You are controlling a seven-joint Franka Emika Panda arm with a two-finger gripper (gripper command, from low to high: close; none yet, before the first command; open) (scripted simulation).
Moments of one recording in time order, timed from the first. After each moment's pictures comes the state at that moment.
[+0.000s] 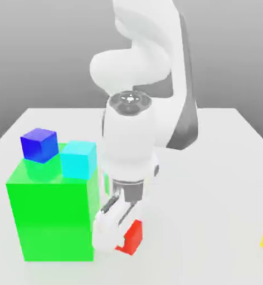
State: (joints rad) arm 0.41 0.20 -0.36 -2.51 0.04 2.67 2.59
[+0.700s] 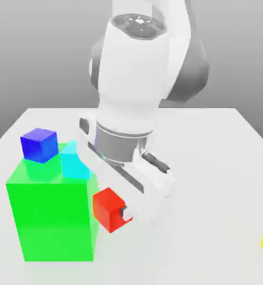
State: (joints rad) arm 0.28 -0.03 -0.35 -2.31 -0.19 2.24 1.63
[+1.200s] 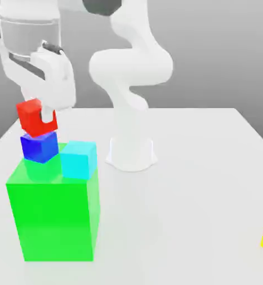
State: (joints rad) arm 0.06 -0.50 -0.45 -2.43 -0.29 1.95 1.48
